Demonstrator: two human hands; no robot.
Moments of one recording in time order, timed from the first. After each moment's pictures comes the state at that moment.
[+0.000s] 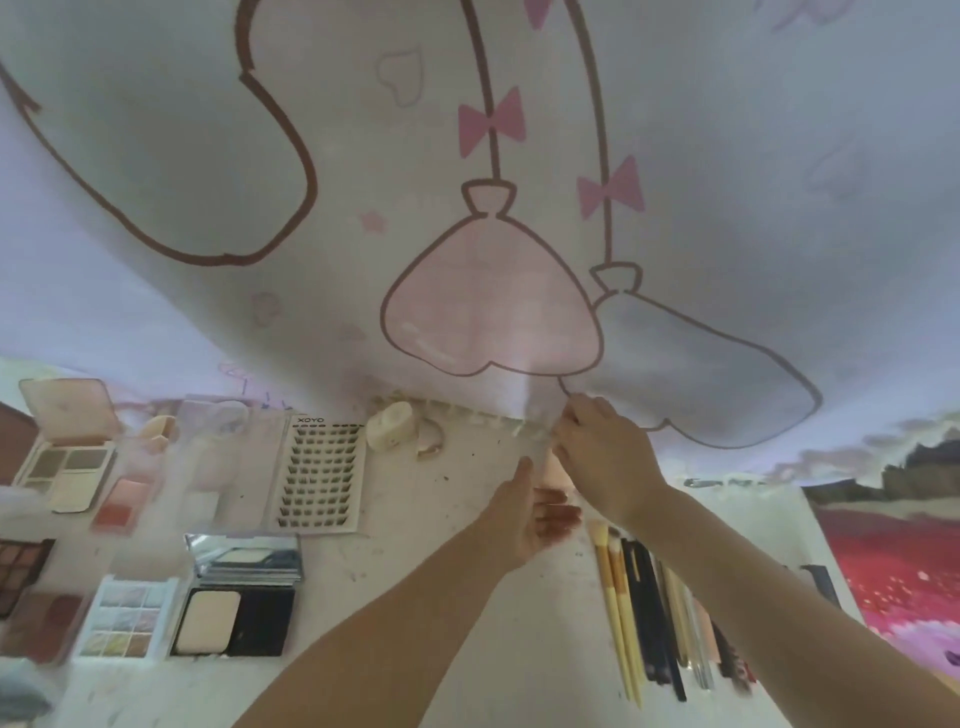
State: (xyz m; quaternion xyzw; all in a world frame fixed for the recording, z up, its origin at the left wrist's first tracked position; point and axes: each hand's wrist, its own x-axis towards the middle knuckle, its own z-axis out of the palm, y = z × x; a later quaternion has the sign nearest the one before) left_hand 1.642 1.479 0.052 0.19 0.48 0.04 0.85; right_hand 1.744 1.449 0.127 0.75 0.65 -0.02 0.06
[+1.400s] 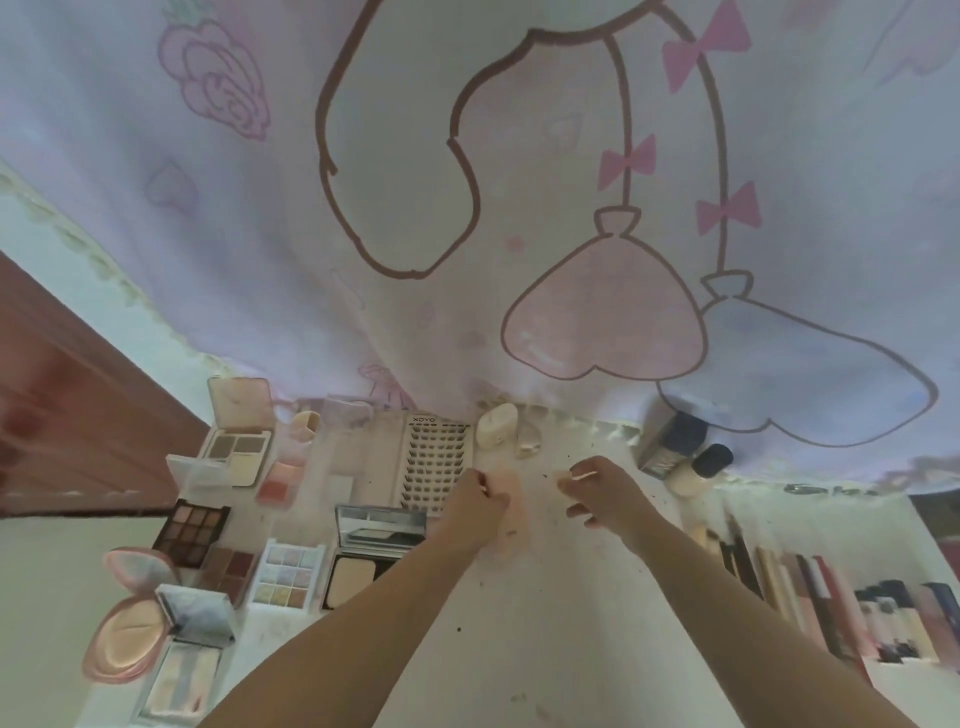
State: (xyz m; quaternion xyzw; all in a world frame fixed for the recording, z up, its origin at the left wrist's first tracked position) left_hand 1.493 1.523 0.060 0.59 0.62 0.07 0.51; right_hand 1.656 1.466 0.072 0.78 0.25 -0.49 -0.31
